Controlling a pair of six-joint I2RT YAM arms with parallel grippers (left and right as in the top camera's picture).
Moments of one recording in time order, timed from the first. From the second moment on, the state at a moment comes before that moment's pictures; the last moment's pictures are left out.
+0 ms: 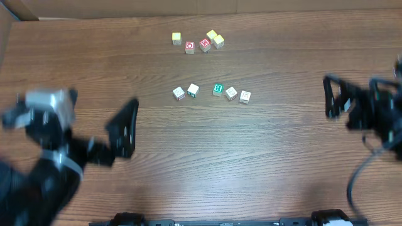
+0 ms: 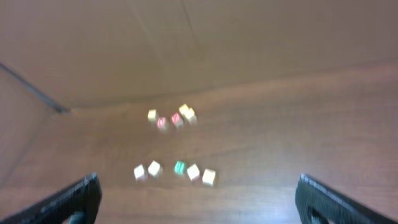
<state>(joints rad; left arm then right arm) -0.05 0.99 1.87 -1.15 0.23 -0.14 0.09 1.12 1.84 -1.23 -0.15 0.28</state>
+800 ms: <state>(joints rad) -0.05 2.02 2.20 -1.59 0.29 -0.08 0.14 2.01 2.21 -1.50 -0.37 0.36</state>
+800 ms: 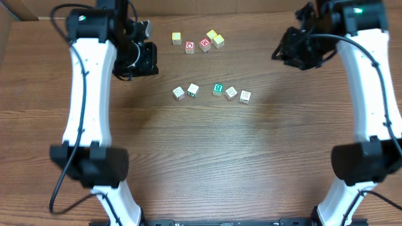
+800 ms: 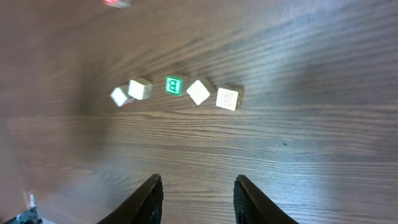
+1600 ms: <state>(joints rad) 0.11 2.17 2.20 -1.57 0.14 -0.26 0.39 2.15 1.63 -0.88 -0.14 0.61</state>
